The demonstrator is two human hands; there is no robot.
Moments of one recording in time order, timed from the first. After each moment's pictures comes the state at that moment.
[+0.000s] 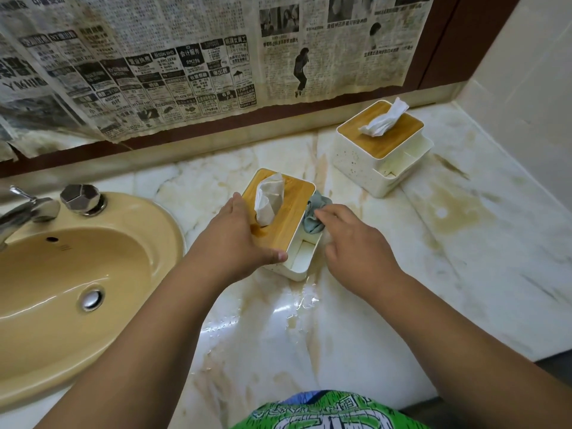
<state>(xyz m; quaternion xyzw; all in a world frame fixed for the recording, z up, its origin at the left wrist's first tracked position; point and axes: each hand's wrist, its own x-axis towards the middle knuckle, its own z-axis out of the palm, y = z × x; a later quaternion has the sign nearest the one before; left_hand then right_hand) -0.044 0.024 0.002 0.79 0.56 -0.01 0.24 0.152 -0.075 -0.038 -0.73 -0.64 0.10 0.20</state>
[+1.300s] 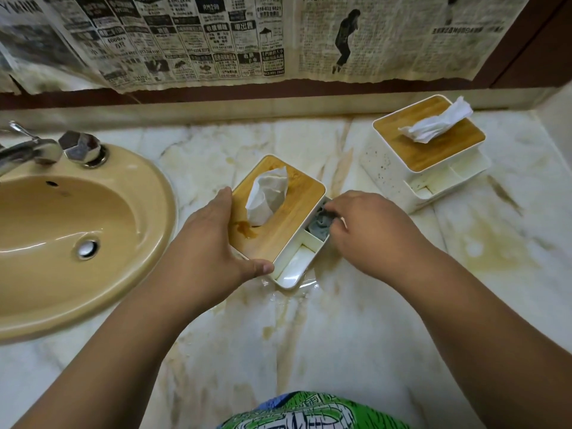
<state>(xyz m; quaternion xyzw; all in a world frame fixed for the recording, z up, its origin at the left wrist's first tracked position) -0.041 -0.002 0.007 0.74 0.61 0.08 0.26 0.198 -0.011 -0.002 -0.68 -0.71 0.18 0.07</state>
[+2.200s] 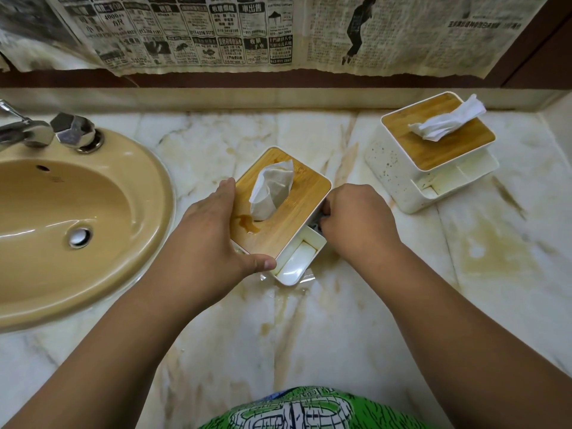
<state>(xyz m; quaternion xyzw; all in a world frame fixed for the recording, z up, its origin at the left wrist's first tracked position) -0.041 -0.004 0.004 0.74 0.61 0.07 0.27 0.178 0.013 -0.031 -0.75 -0.64 0.17 0.07</state>
